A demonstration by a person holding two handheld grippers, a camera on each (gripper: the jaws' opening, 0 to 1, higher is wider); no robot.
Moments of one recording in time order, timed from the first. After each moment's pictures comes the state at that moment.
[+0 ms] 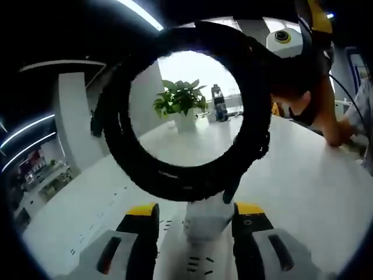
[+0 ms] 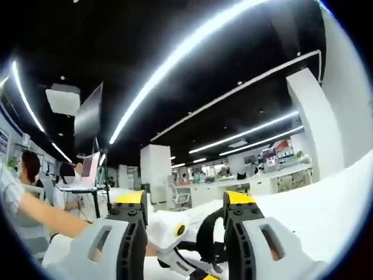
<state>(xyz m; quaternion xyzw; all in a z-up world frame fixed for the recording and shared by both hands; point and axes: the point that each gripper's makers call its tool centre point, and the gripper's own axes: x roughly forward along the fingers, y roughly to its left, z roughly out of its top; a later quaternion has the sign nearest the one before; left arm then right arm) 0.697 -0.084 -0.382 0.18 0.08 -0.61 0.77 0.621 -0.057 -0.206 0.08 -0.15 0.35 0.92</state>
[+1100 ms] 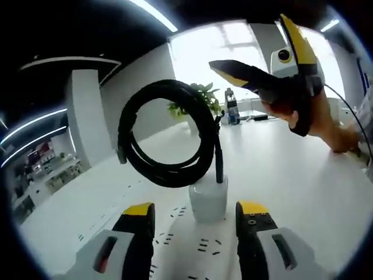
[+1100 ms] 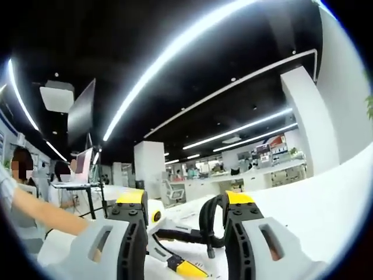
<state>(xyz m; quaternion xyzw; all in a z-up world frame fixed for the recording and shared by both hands) 0.705 -0.053 -0.377 0.16 0.08 -0.58 0.80 0.640 -0.072 -0.228 0.09 -0.13 0.33 0.93</state>
